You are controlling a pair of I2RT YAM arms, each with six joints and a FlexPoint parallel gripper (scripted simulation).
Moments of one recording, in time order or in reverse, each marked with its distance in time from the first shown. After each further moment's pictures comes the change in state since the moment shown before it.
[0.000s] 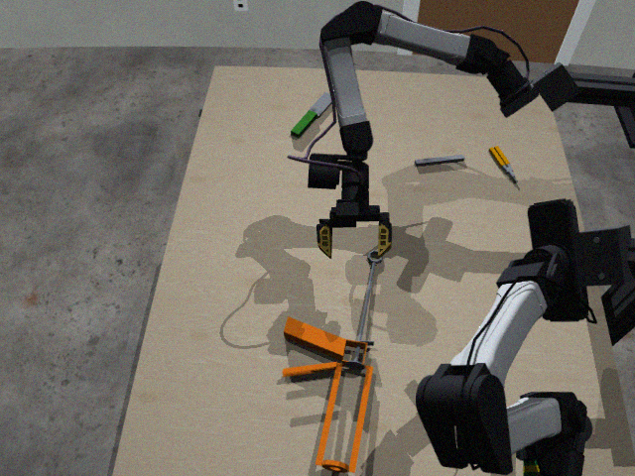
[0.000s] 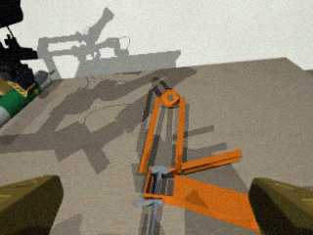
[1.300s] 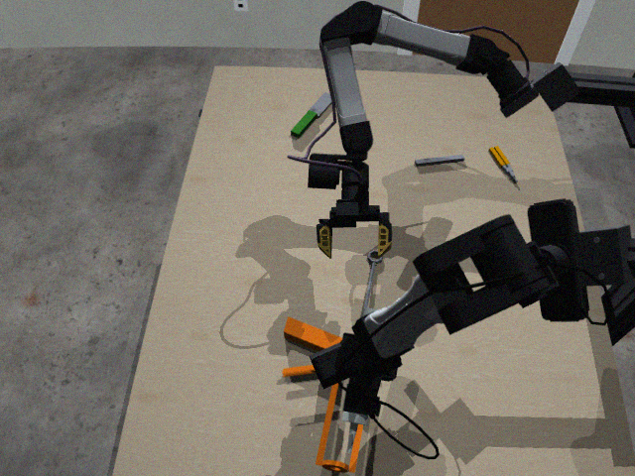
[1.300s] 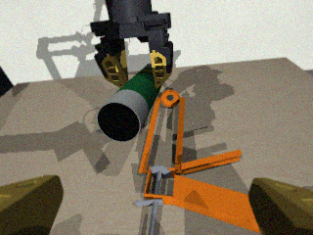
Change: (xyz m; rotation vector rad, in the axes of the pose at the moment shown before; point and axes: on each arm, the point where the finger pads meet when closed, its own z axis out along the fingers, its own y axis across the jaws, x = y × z) left arm 0.111 -0.345 -0.085 0.062 0.204 0.047; right arm 0.000 0.000 0.000 0.000 0.000 0.000
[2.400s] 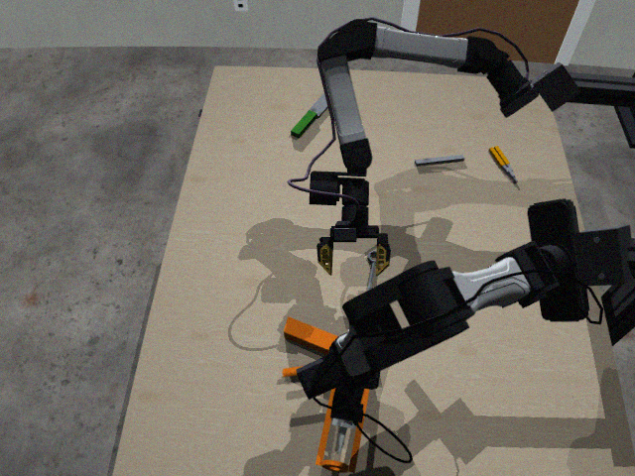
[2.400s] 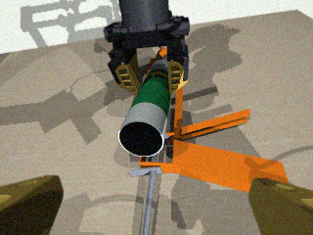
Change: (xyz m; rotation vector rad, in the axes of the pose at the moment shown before) left arm -0.006 -0.019 0.089 -0.035 0.036 -0.013; right arm 0.053 -0.005 0.022 0.025 0.134 0.035
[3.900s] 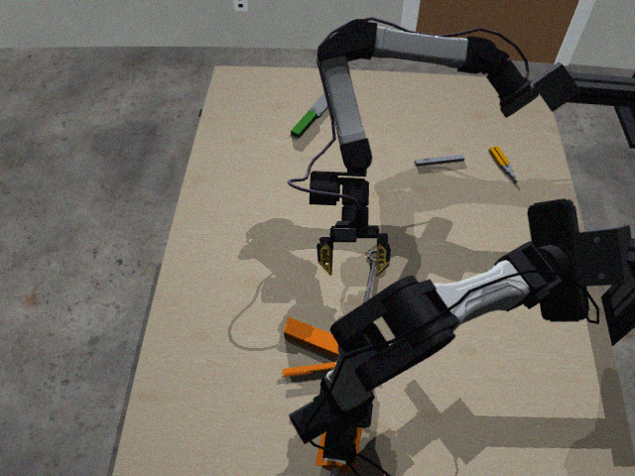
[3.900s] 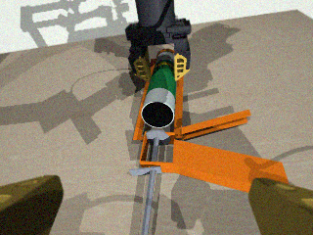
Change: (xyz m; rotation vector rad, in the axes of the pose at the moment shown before) left arm -0.077 -0.005 0.014 0.012 -0.055 -0.020; right arm 0.000 0.000 0.000 0.000 0.000 0.000
